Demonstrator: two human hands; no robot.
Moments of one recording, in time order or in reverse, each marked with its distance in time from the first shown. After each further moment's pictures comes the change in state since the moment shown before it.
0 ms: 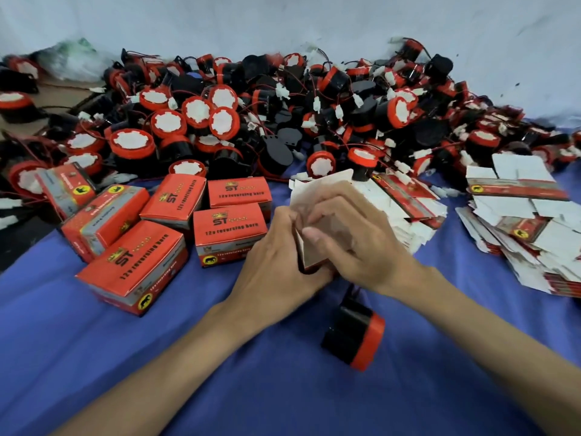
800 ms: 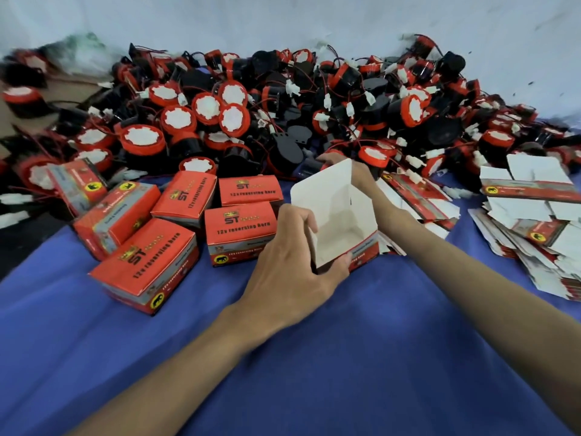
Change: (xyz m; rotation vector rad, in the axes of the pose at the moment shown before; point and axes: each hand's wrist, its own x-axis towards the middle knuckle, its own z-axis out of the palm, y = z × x) left_hand -0.003 -0.005 0.002 -0.010 0.038 0.068; right_hand 0.048 0.102 0.030 -0.107 -0.256 0.547
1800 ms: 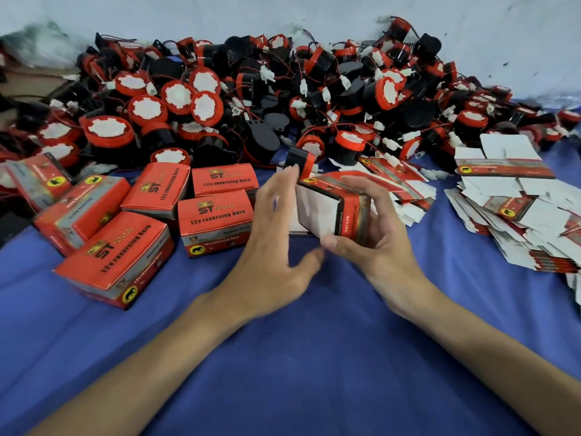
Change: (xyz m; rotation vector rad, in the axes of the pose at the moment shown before) left_hand 0.003 0.001 0.000 -0.042 -0.121 0.163; right_hand -0.142 -0.050 -0.017 0.959 0.173 0.030
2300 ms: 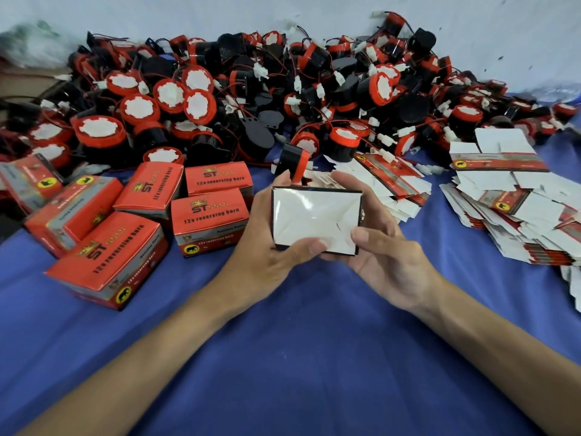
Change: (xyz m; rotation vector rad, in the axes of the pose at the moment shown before) left_hand 0.004 0.003 -0.002 -0.423 -0.021 -0.179; right_hand 0.002 0.000 -0.012 0.554 -0.263 0.184
